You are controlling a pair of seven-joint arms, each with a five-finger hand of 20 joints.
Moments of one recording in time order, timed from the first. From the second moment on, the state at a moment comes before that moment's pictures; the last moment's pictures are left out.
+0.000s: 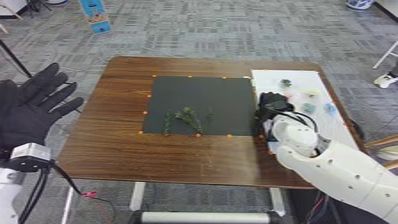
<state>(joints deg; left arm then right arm) 132.3 -56.1 -117.7 -126.0 30.2 -4.8 9.4 -55.7 -43.8 27.5 -91.0 -119.9 4.7 38.8</state>
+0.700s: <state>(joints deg) 132.5 -56.5 -117.5 -126.1 30.4 -4.1 9.5 -55.3 -42.5 22.8 -95.5 -119.4 7.0 24.5</state>
